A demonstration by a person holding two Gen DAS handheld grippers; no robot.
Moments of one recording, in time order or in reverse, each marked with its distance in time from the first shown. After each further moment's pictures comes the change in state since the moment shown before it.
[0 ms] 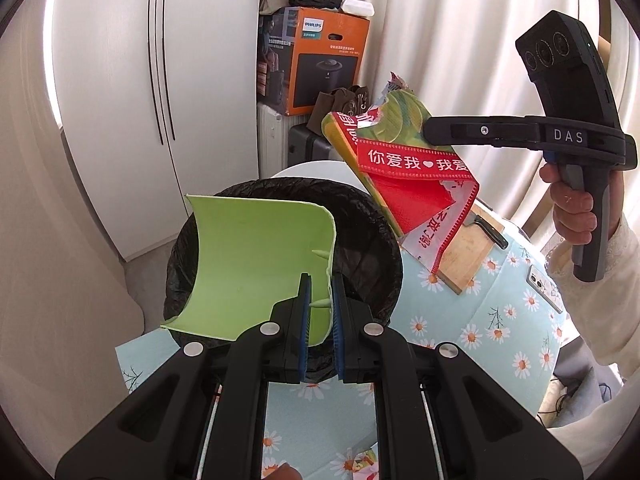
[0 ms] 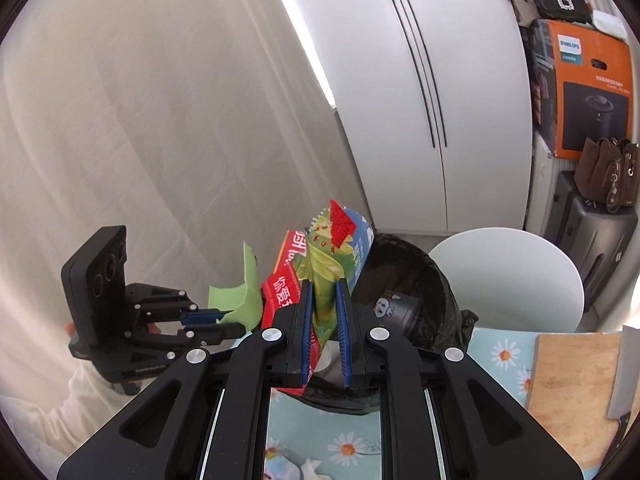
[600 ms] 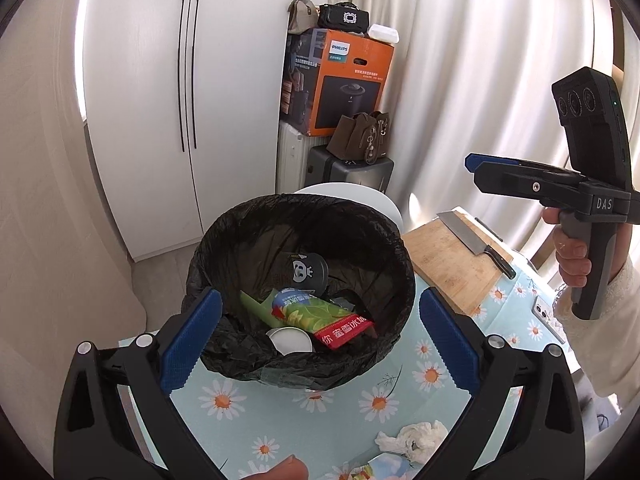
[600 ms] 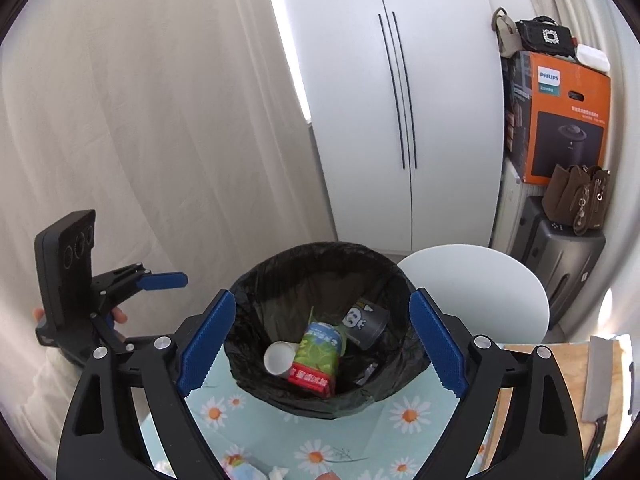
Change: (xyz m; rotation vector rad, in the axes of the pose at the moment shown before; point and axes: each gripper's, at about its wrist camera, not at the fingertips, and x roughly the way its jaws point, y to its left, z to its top) left arm -0.019 0.008 -0.013 -0.091 -0.085 0.059; right arm -0.012 0.002 -0.016 -0.071 -0.053 -0.139
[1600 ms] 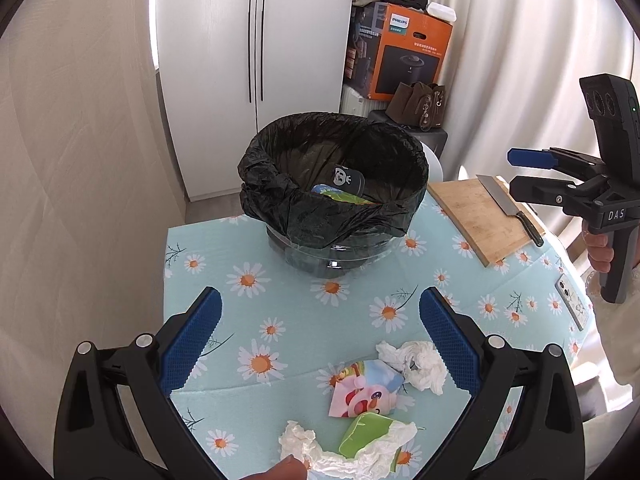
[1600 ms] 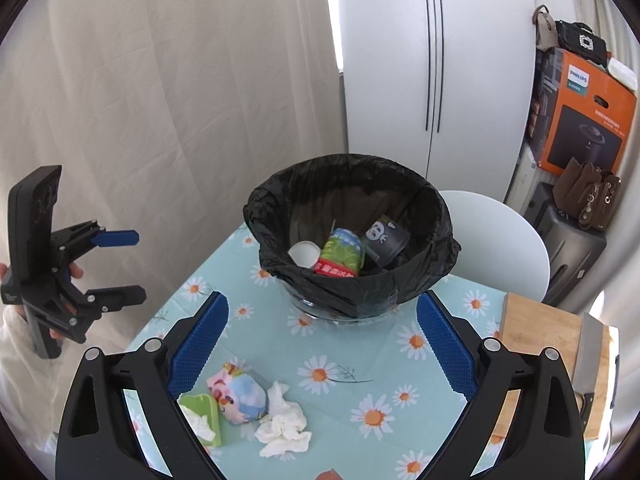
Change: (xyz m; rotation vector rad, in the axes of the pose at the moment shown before) left arm -0.068 -0.038 -0.102 -0.137 0.108 0.225; right arm -0.032 0.035 -0.074 -0.145 0.177 0.022
